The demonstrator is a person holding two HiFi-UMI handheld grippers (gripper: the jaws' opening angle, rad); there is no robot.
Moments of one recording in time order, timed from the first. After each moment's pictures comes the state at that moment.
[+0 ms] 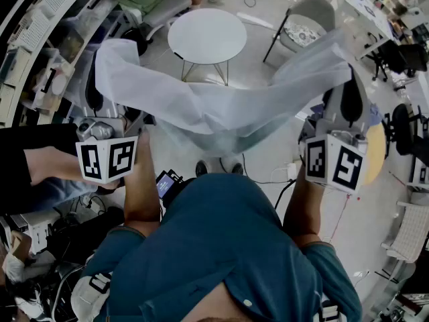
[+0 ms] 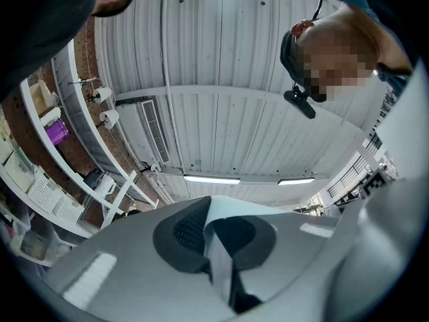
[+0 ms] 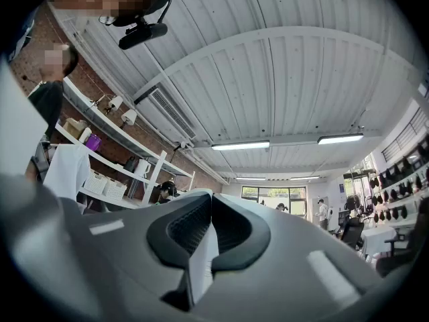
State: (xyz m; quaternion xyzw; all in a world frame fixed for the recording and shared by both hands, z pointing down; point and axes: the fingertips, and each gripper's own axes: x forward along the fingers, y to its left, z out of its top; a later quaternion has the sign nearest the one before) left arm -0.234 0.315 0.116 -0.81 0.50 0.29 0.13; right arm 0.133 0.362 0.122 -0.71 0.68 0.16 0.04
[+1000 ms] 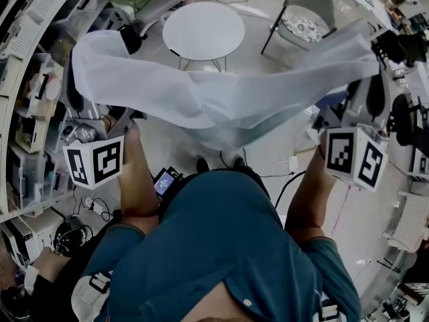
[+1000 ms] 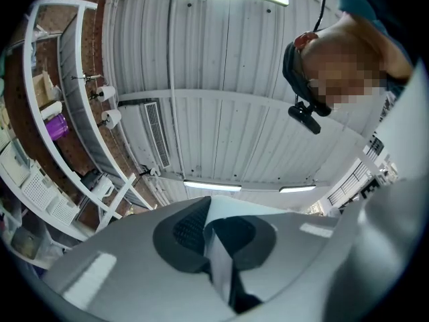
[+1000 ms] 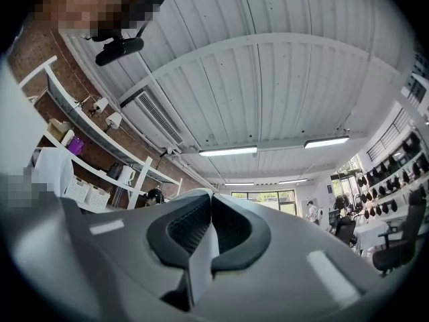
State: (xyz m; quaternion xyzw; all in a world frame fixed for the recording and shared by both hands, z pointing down) left arm -0.253 0.282 0.101 -0.80 0.49 0.32 0.13; right arm 0.158 0.336 0.097 -0.74 0.64 0.17 0.08
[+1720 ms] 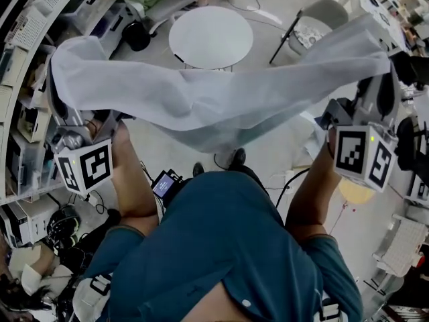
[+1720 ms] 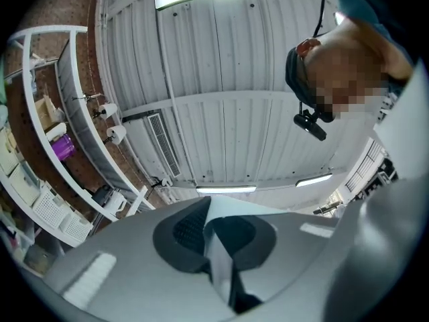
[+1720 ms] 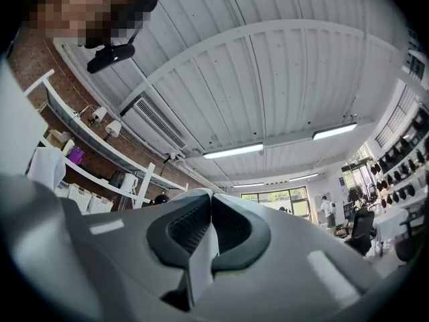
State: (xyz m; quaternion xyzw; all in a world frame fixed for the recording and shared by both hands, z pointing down) left arm -0.250 0.246 0.084 -0.75 0.55 0.32 0.17; right arm 0.199 0.246 0.081 -0.71 0.68 0.17 0.12
